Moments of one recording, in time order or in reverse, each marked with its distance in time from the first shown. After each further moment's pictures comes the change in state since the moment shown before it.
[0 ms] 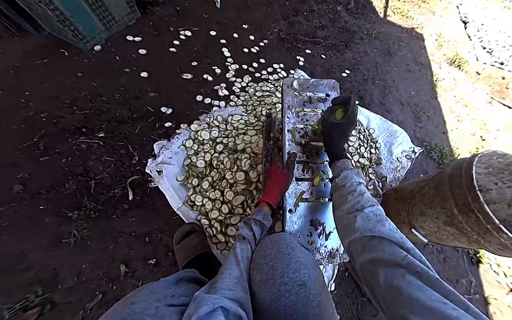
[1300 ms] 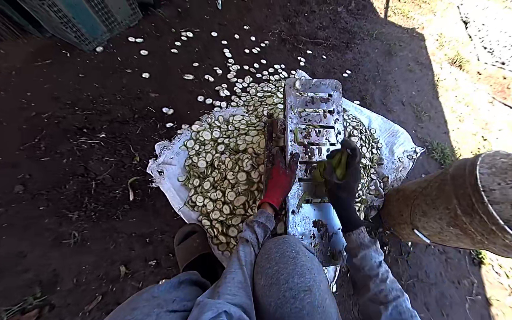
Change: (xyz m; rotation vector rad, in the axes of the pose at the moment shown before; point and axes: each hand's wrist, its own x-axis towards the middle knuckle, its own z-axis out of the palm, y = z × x) left_hand 0.004 -0.003 0.001 -0.015 -0.003 0.021; right_hand -0.105 -0.047 -0.090 0.048 -0.305 0.224
